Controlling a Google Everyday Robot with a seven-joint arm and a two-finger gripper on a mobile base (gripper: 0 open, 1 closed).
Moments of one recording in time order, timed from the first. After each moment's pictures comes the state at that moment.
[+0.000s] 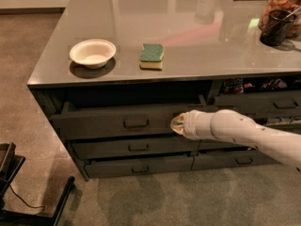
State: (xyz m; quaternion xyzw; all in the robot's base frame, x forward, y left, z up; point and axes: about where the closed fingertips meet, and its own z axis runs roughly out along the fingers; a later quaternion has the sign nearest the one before) arm 0.613 -0.113 0.627 -0.64 0.64 -0.04 0.42
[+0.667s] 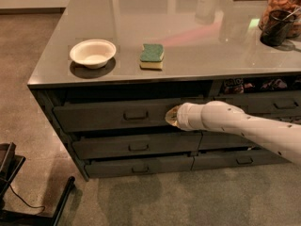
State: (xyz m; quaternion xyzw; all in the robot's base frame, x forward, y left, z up) arm 0.654 -0.096 0.625 -0.65 0.63 -0.04 0.42
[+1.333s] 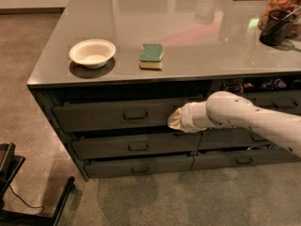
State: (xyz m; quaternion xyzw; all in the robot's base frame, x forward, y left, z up) arm 0.615 -0.100 0.639 -0.67 0.65 0.00 0.37
